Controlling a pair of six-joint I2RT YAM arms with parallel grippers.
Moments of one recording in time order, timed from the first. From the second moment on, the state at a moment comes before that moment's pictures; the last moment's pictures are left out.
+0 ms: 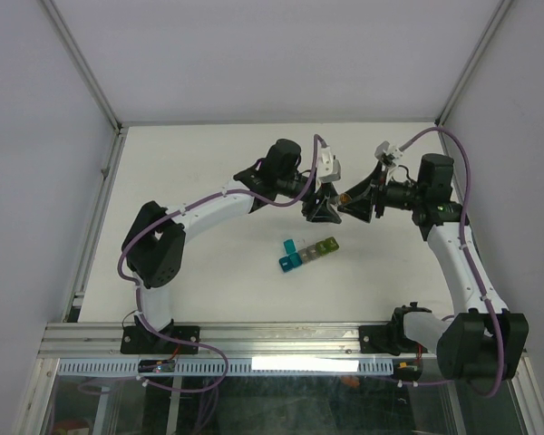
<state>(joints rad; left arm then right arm) -0.80 1.89 1.50 -0.02 0.90 0.24 0.00 1.11 0.90 -0.31 -1.20 -0.20</state>
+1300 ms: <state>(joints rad) -0.76 1.90 1.36 0.38 0.89 0.01 -0.09 1.09 0.87 -0.06 -1.29 0.08</state>
